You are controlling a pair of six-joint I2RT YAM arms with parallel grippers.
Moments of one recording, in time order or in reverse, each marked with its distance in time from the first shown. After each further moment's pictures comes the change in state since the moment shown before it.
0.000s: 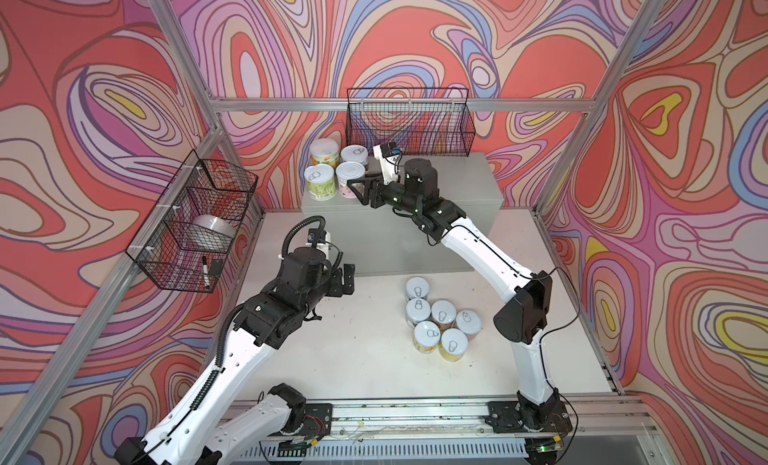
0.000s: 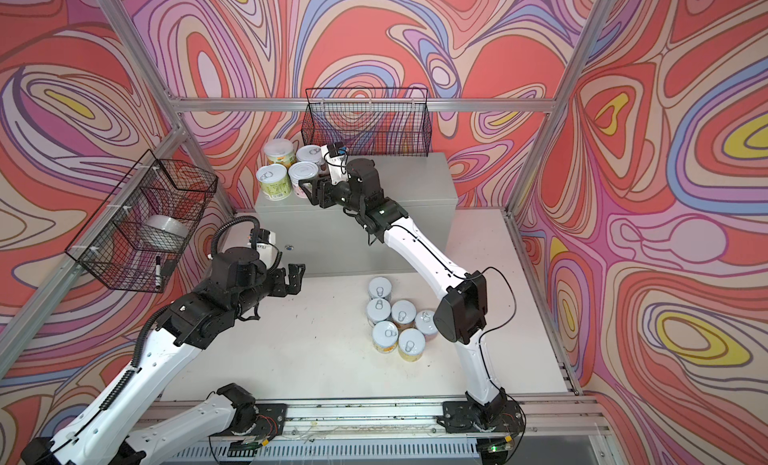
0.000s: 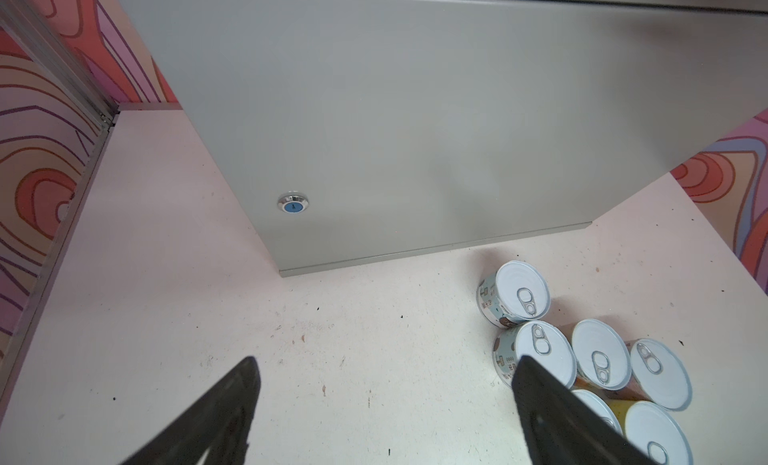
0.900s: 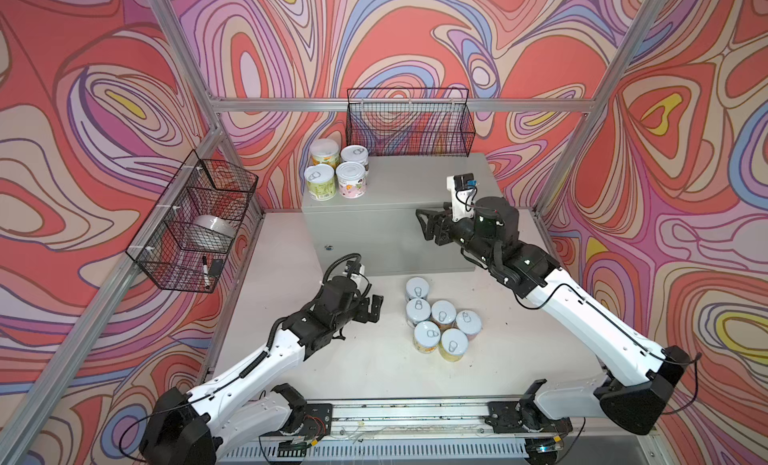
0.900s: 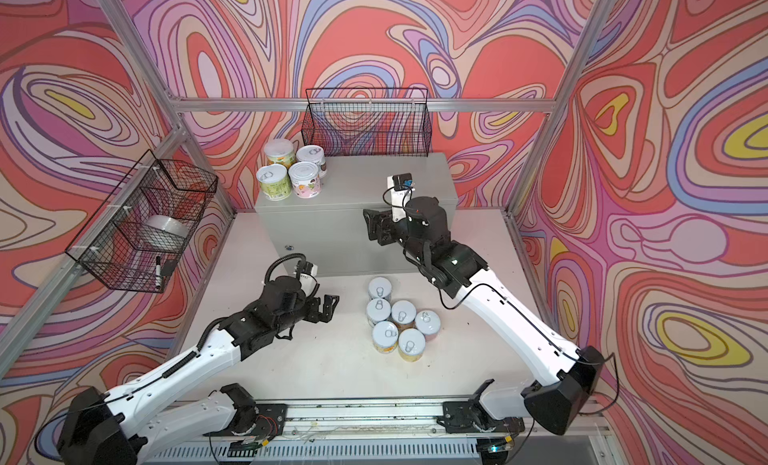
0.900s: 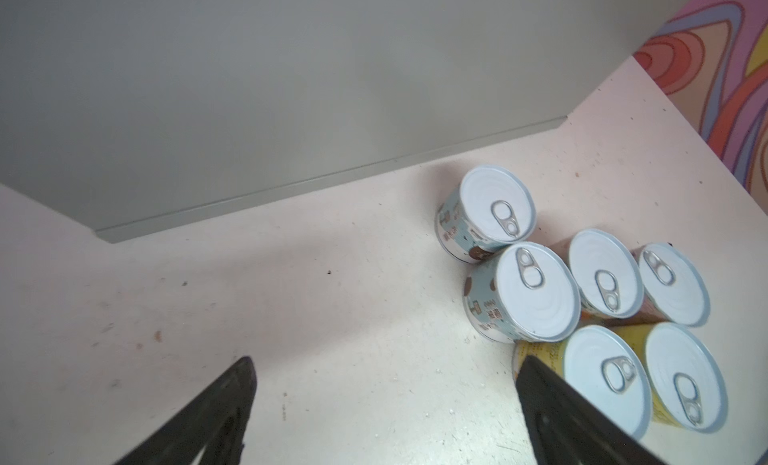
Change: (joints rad) left arm -0.164 0.110 -0.460 0.507 0.135 -0.037; right arm 0.006 -0.796 -0.823 -0.143 0.432 -0.095
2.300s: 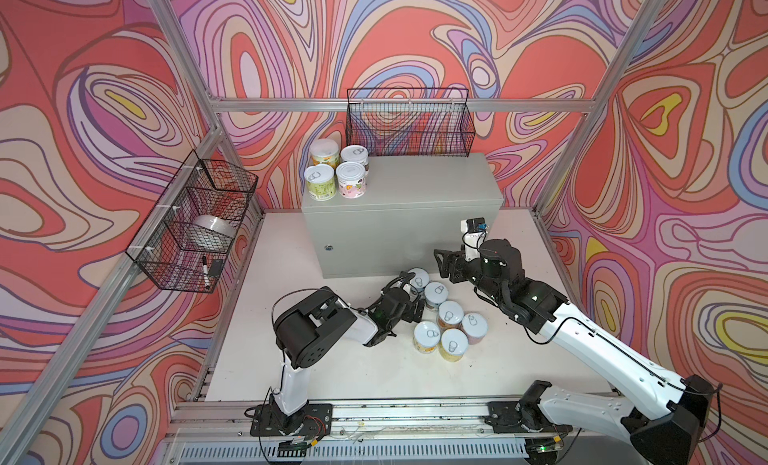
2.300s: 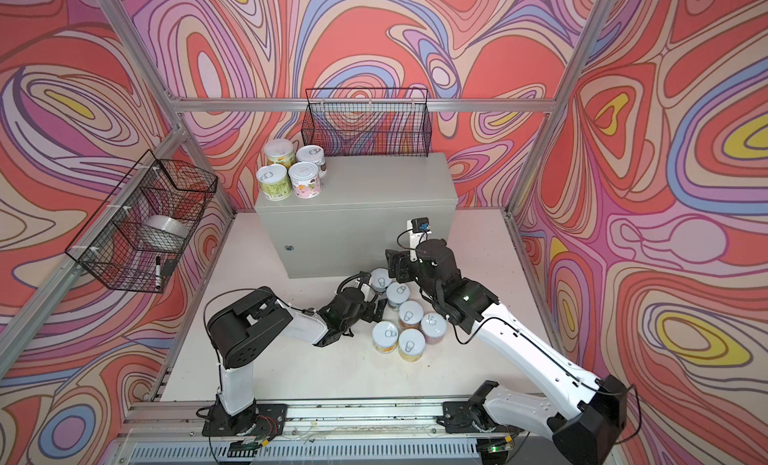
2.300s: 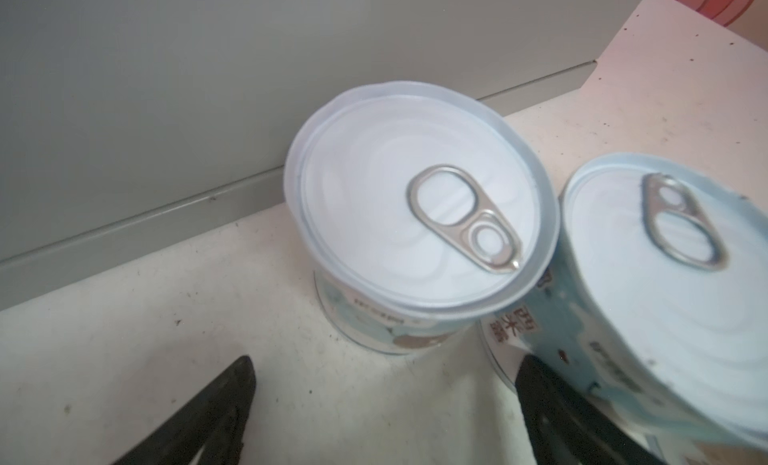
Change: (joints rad) left arm -0.167 0.909 0.122 0.894 -0.170 0.067; right arm 0.000 -0.205 -0.362 0.003 0.087 0.066
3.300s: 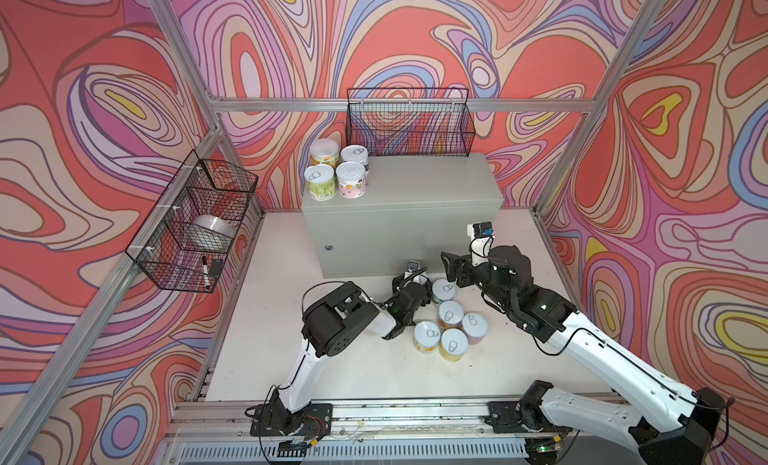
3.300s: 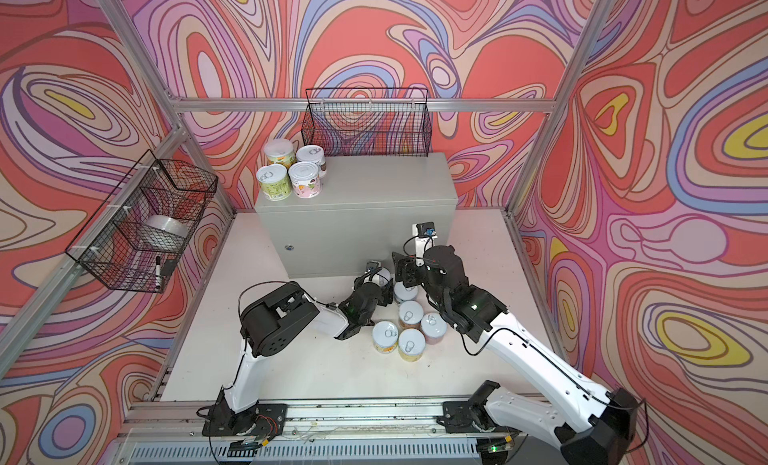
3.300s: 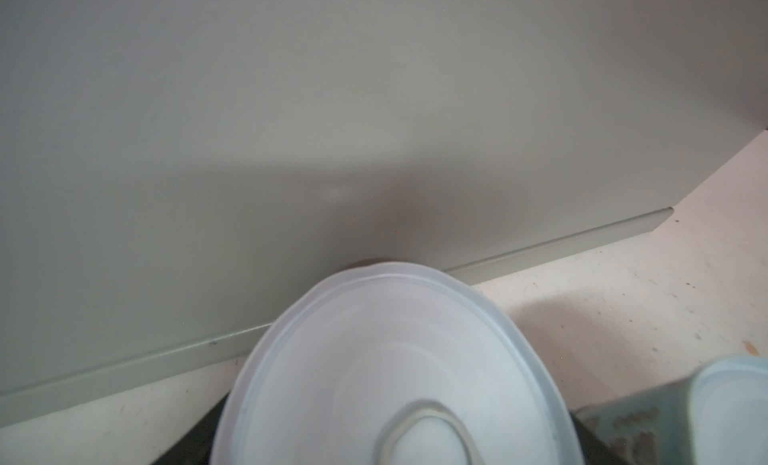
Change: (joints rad) left arm -0.021 0.192 0.225 0.104 -0.246 -0.034; right arm 0.000 -0.070 -0.050 0.012 0.044 -0.071
